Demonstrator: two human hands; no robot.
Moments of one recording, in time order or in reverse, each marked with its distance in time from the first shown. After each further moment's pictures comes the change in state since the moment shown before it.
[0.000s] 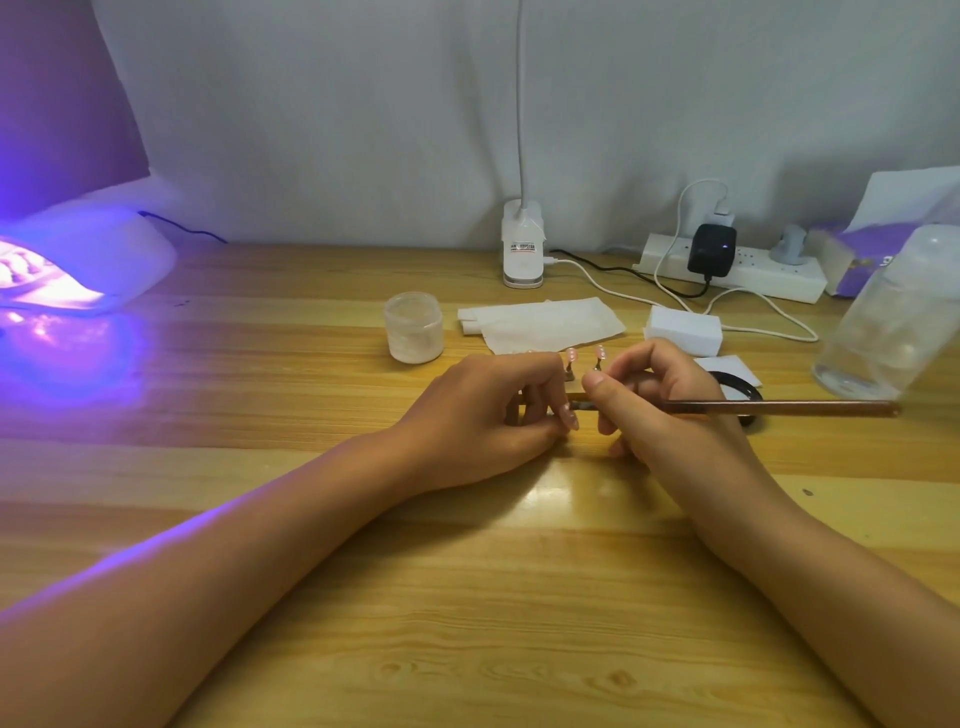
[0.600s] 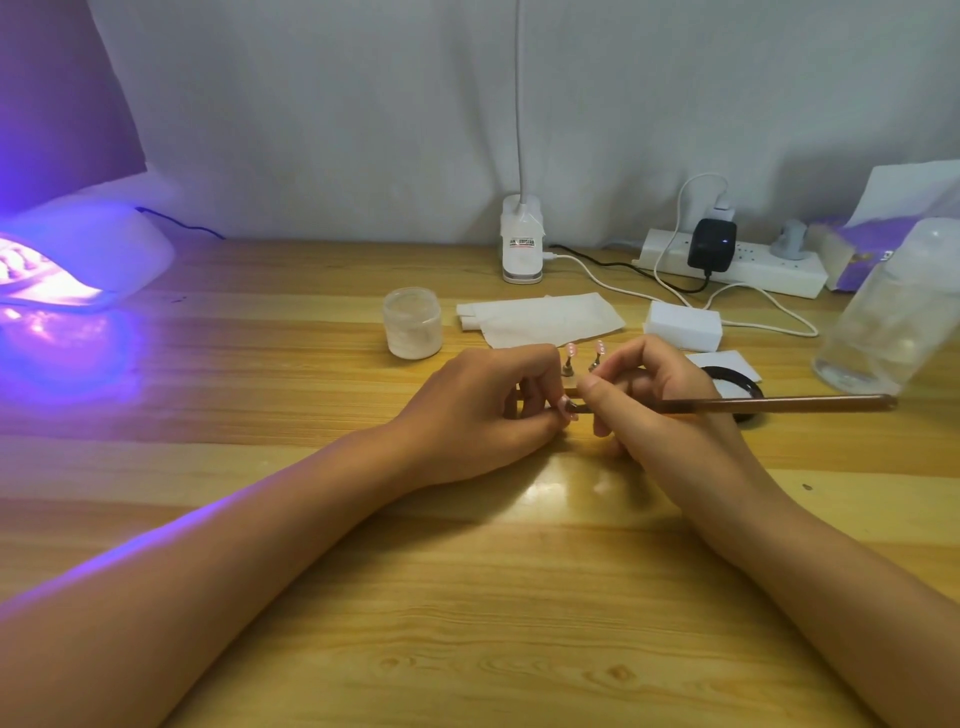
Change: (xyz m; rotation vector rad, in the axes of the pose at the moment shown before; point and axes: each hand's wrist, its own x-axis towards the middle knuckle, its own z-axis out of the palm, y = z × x) left_hand -0.001 0.000 0.000 0.016 0.017 -0.001; right_hand 0.000 0.000 0.000 -0.050 -0.036 -0.035
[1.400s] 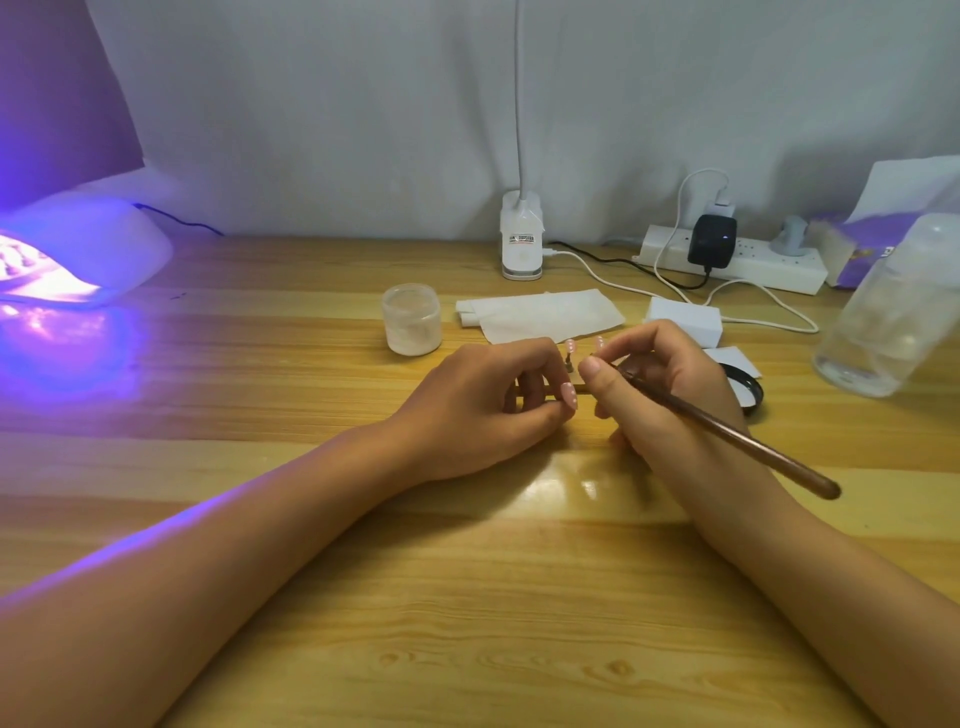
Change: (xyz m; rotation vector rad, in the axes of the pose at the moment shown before) left_hand 0.000 0.000 0.002 -0.020 0.035 0.017; right_hand -0.001 -0.001 0.000 -0.051 0.073 -0.076
